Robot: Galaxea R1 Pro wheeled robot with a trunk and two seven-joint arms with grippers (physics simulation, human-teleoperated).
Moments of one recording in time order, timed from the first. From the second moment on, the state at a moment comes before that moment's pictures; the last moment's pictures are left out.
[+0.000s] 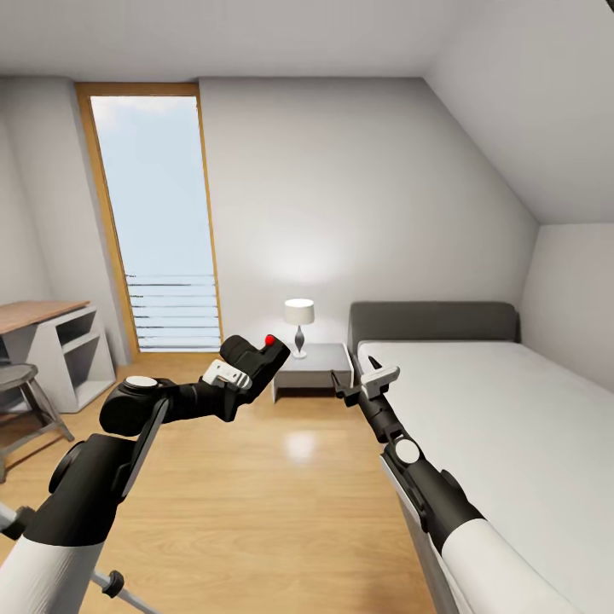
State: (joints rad) left arm -0.62 0.15 -0.17 -1.62 -0.15 1.04 -0.72; right arm -0.66 0.02 0.31 -0.84 0.07 -0.41 -0.01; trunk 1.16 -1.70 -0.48
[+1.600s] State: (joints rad) left arm -0.62 0.14 -0.17 -1.62 -0.15 1.04 -0.72; right arm -0.66 0.02 0.31 -0.83 0.07 -0.41 -0.01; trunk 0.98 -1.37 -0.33
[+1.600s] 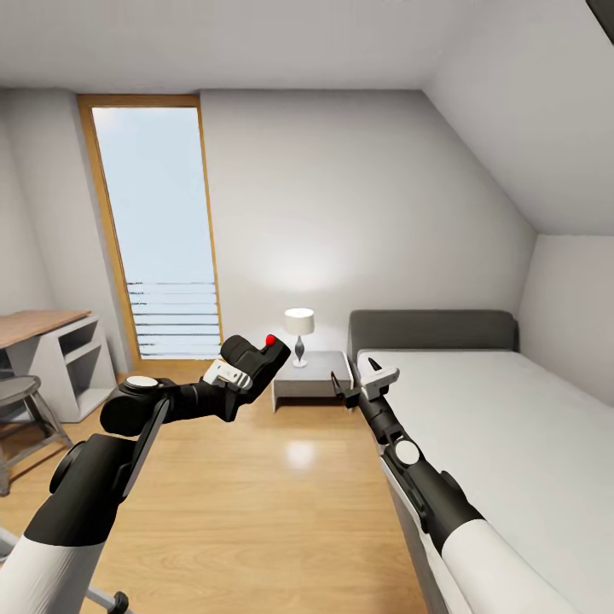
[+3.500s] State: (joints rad) left arm -0.62 0.15 -0.16 -1.62 -0.15 1.04 -0.72; right arm -0.66 0.02 0.31 -0.57 0.07 -0.45 -0.01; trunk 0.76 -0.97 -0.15
